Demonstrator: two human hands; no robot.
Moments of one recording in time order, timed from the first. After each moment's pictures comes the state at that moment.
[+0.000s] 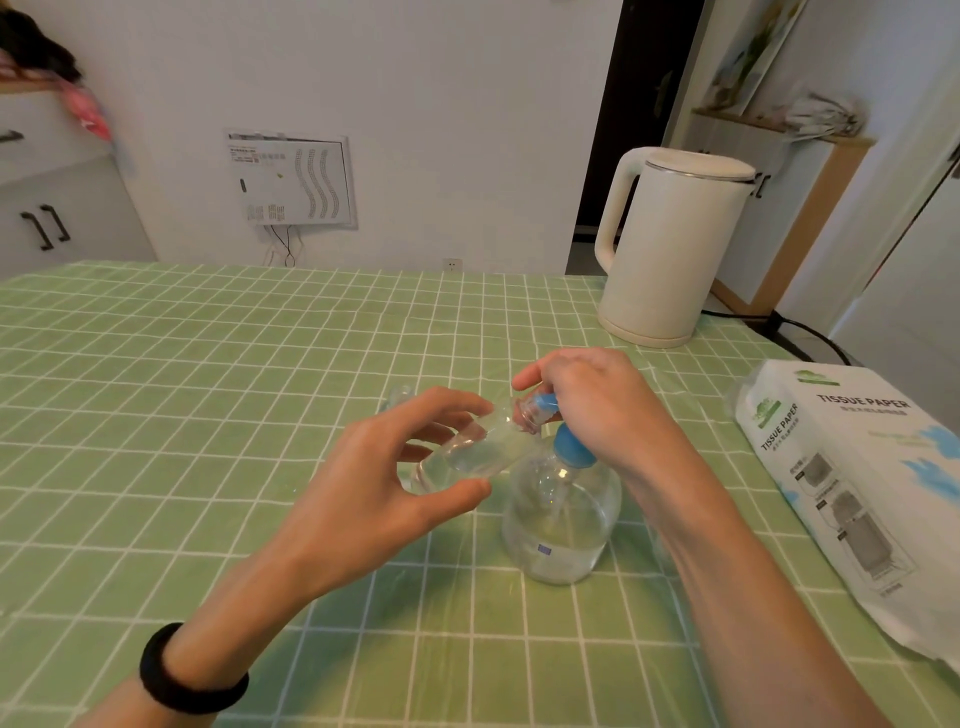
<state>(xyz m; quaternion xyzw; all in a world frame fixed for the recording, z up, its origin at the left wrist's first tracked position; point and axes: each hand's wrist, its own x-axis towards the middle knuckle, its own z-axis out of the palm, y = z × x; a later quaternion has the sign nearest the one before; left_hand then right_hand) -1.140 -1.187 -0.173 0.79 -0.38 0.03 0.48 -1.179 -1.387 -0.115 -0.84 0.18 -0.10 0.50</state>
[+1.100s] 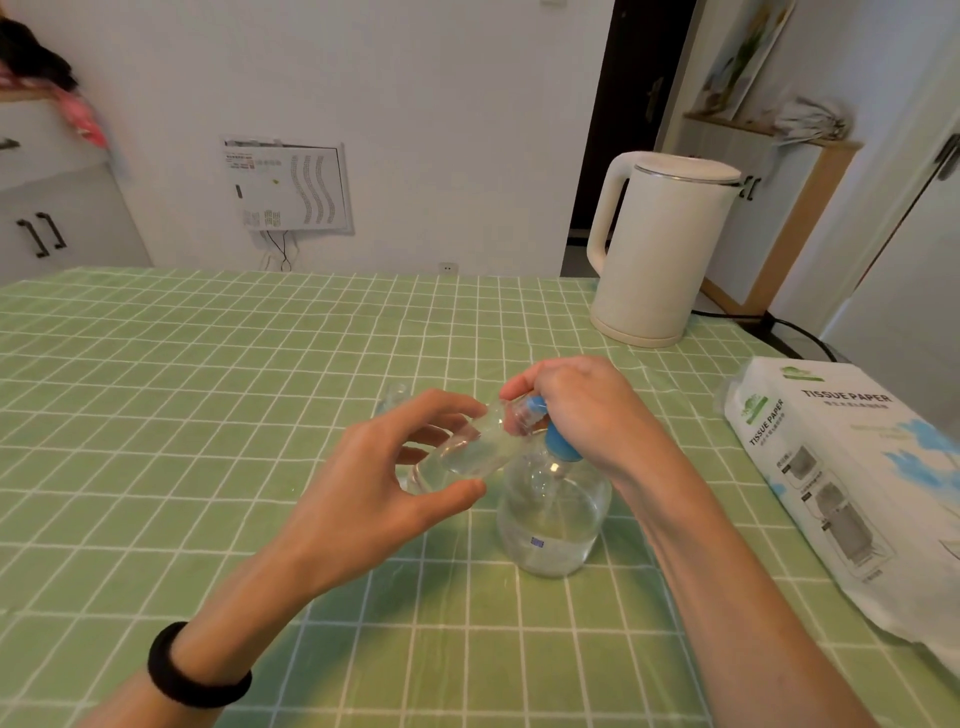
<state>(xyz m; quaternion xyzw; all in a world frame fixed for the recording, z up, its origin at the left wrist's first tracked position) -1.144 -1.186 -0.175 0.80 -0.37 0.03 0.47 -1.184 -1.383 -0.115 -0.83 0.17 -0.05 0.53</state>
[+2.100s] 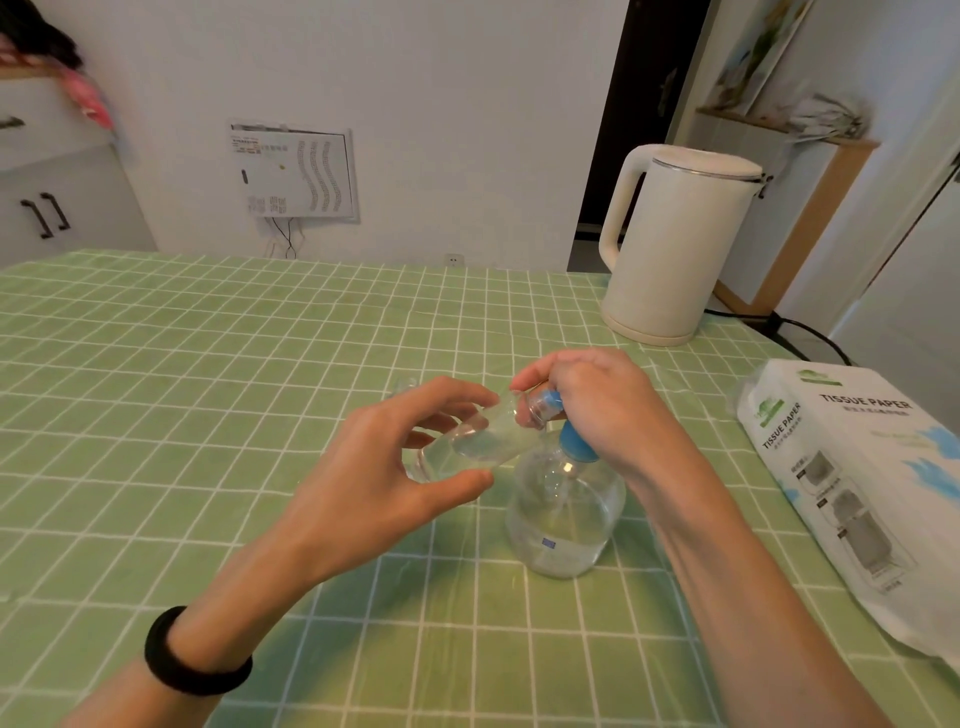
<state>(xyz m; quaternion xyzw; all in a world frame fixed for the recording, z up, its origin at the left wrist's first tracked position) -1.137 -1.184 -0.172 0.80 -0.38 0.04 0.46 -1.181 -1.383 -0.115 -0.84 0.16 -0.08 0.52</state>
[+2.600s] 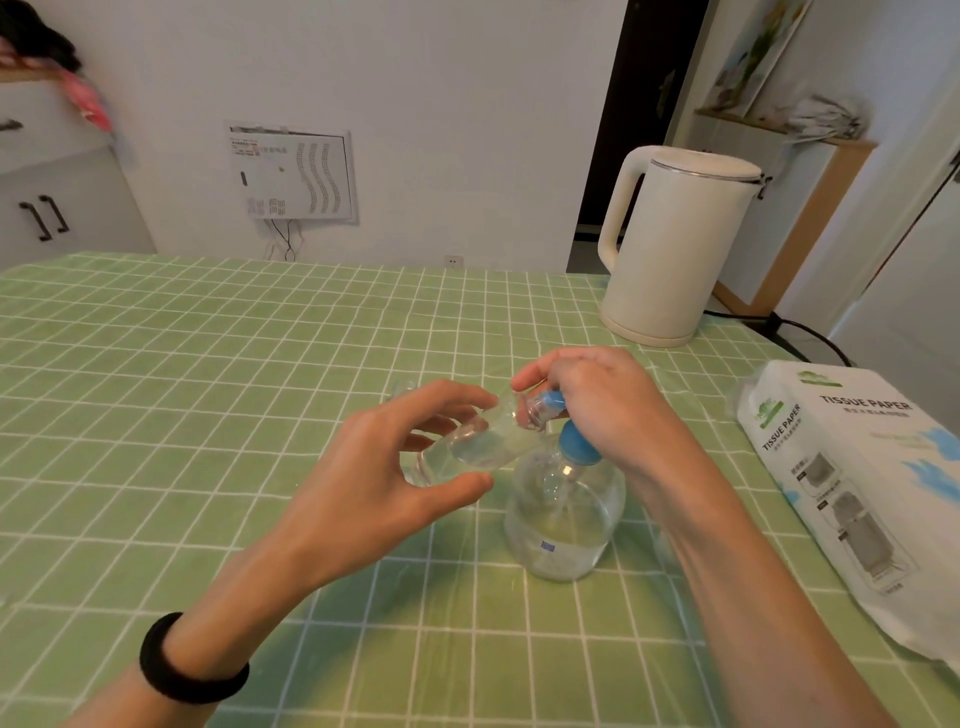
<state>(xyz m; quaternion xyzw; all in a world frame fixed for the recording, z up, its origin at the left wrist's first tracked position) -1.137 -1.185 -0.171 0.79 -0.38 0.04 0.47 -1.180 -1.384 -0.114 -0.84 0.17 -0.10 0.50</state>
